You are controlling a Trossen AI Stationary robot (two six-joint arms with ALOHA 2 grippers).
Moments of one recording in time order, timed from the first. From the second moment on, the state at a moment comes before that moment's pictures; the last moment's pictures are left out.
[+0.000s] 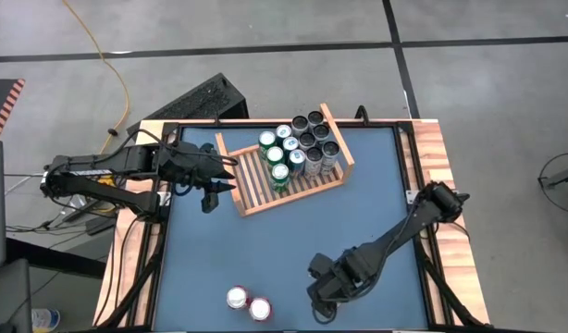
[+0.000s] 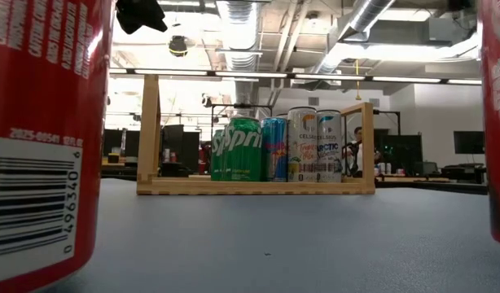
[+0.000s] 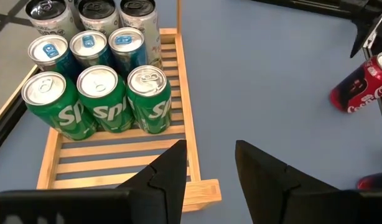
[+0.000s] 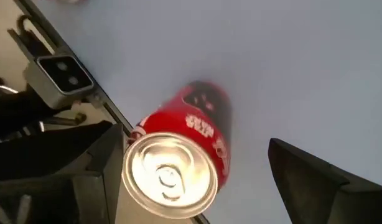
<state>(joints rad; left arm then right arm) 0.04 0.99 1.09 -0.69 -0.09 -0.17 0.61 1.95 1.73 -1.09 -0.06 1.25</state>
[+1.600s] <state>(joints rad) 0.04 0.99 1.09 -0.77 -0.09 -0.17 0.67 2.02 1.83 -1.24 0.00 1.28</state>
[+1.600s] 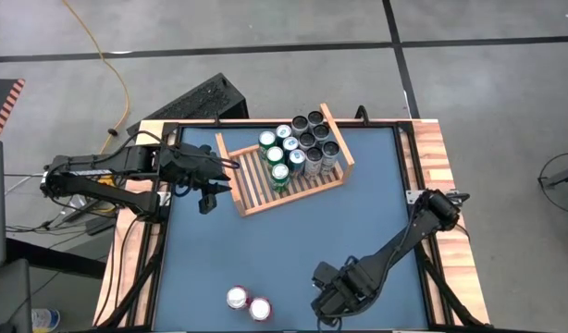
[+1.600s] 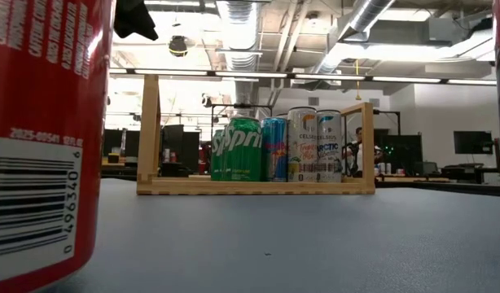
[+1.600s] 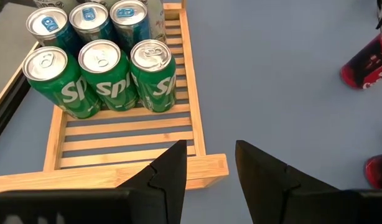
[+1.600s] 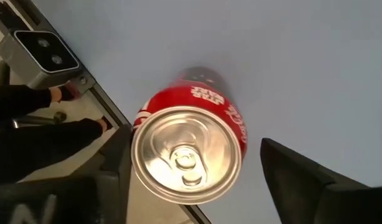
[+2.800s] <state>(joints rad) 0.04 0.99 1.09 -0.78 -0.09 -0.20 0.56 2.01 1.82 -1.26 0.21 1.01</state>
